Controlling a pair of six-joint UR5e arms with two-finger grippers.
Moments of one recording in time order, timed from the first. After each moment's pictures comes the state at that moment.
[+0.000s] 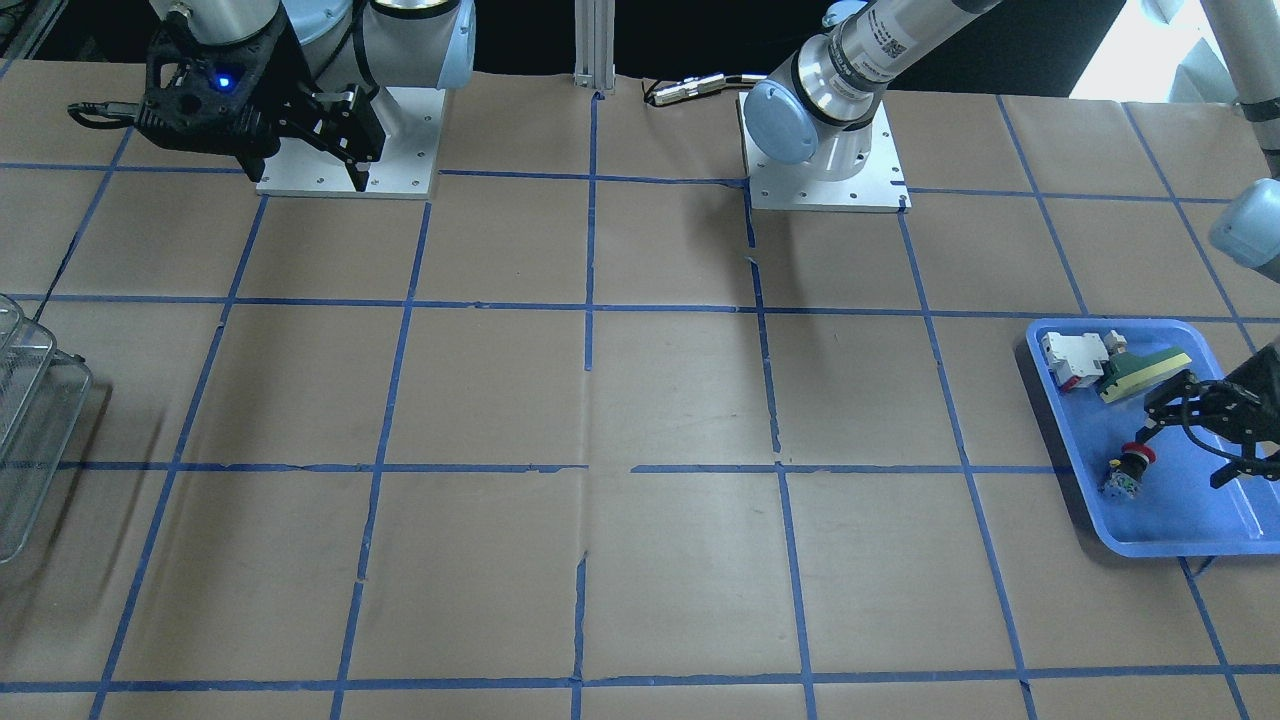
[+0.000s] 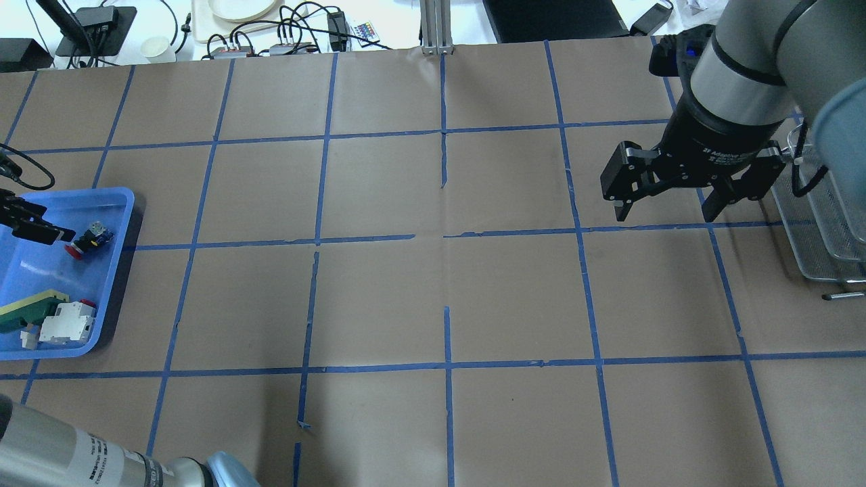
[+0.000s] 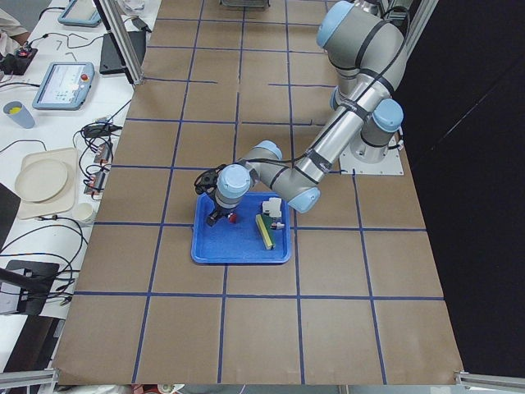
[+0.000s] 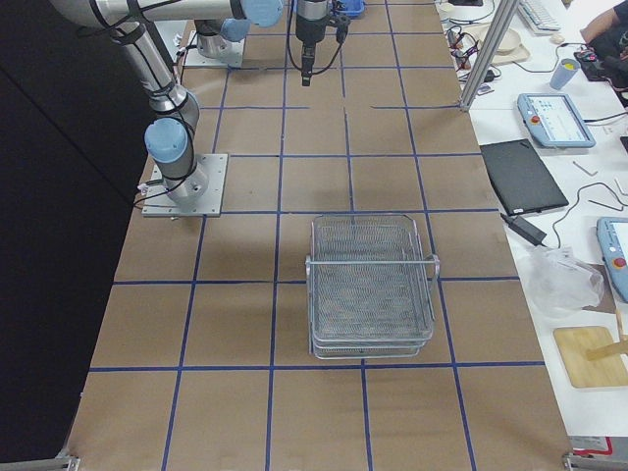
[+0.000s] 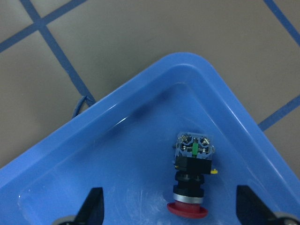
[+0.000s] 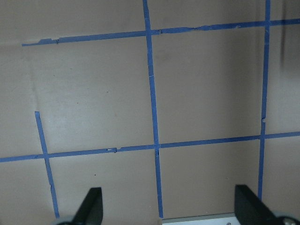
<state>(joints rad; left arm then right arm) -0.73 -2.05 -1.71 -0.94 1.28 1.47 1.57 -1.72 1.69 -1.47 -1.59 0.07</state>
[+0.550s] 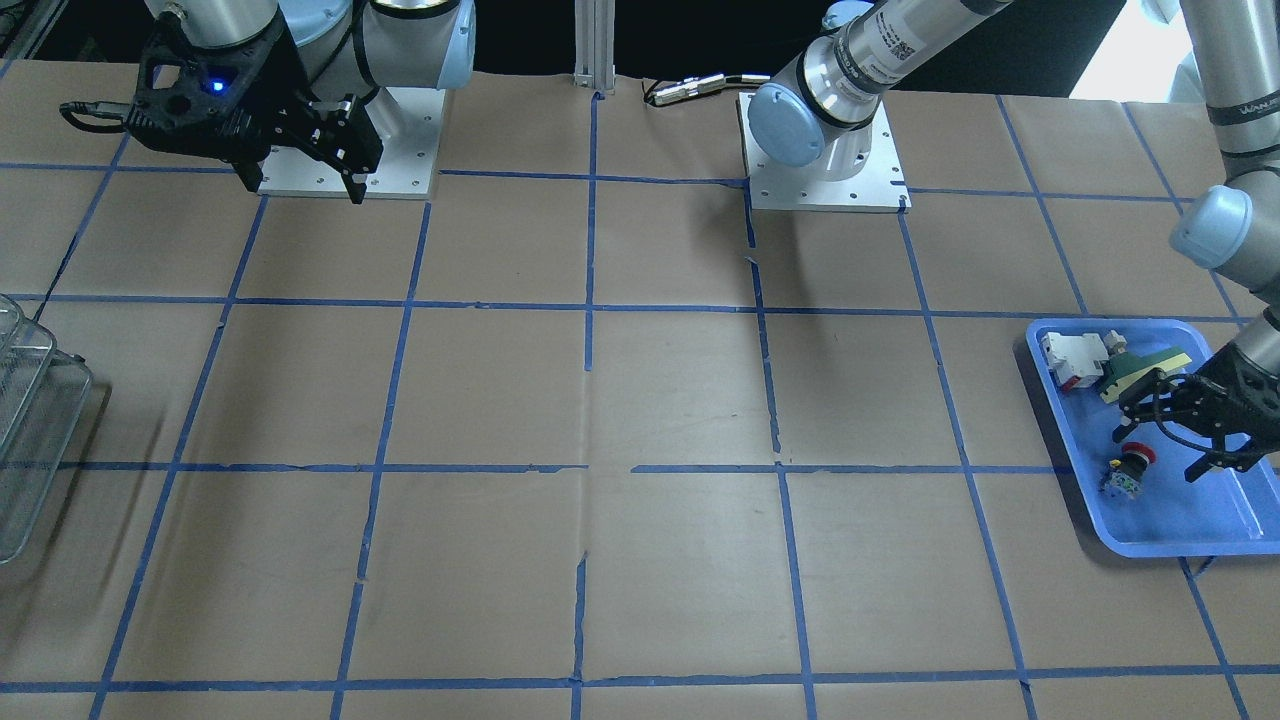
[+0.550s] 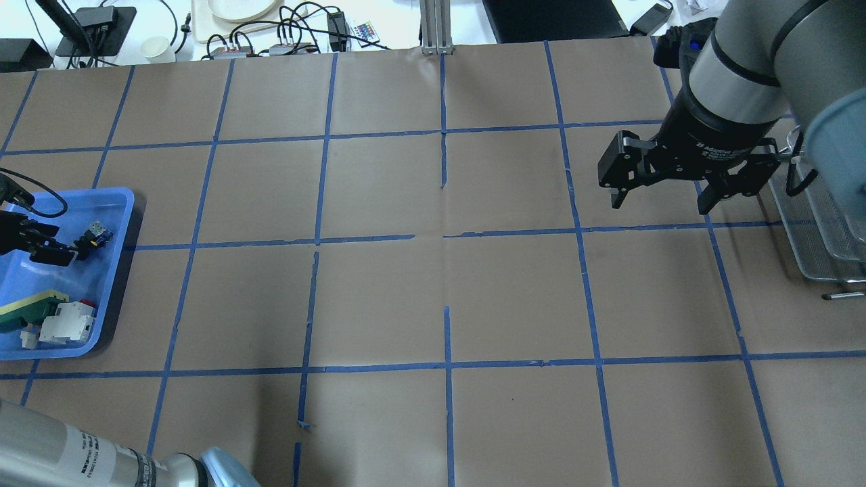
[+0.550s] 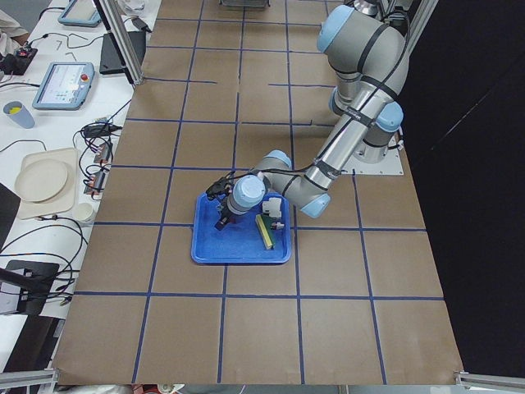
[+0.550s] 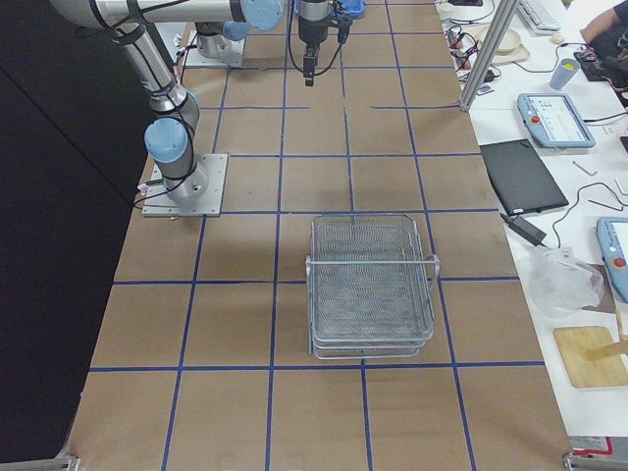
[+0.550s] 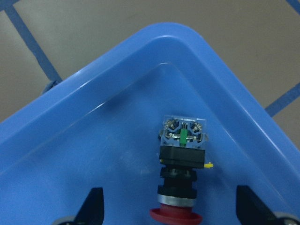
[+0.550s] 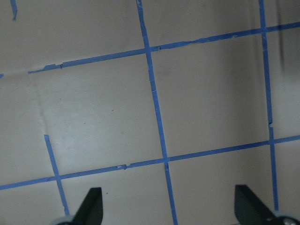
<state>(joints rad) -0.69 -2.07 -1.82 -0.80 1.23 1.48 1.57 -1.72 1.70 -1.53 -1.55 0.19</state>
